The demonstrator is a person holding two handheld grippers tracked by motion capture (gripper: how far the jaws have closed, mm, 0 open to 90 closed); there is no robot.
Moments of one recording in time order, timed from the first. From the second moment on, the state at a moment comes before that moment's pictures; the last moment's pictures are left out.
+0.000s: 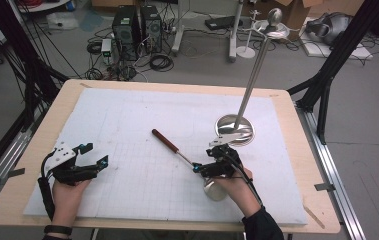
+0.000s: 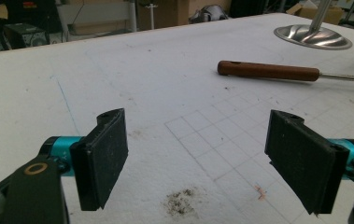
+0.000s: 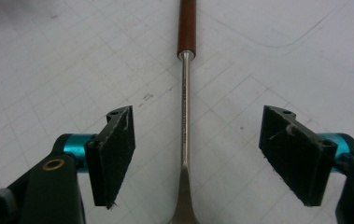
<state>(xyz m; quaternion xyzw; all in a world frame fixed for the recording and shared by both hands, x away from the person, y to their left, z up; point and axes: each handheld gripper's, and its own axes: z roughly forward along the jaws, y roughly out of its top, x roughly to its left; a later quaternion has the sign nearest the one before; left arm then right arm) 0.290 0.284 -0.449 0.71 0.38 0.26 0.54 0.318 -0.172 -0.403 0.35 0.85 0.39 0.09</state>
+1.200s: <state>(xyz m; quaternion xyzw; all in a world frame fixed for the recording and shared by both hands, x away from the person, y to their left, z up) 0.289 0.280 -0.449 0.71 0.37 0.27 0.53 0.333 -0.125 -0.417 0.35 0.91 0.20 0.07</state>
